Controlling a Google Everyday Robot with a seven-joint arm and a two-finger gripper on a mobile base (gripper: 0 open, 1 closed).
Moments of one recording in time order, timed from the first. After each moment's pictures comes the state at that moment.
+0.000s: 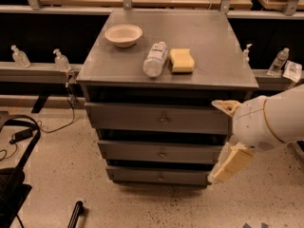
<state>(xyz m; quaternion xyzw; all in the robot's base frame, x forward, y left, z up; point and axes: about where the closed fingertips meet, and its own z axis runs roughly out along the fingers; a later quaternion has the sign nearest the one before) 0.419 -0.149 0.843 -0.62 0.72 0.08 0.31</state>
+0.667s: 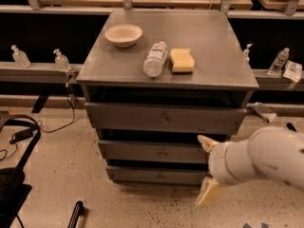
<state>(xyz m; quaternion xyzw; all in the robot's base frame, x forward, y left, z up) 0.426 -0.147 0.700 -0.64 0.71 0.02 0.27</state>
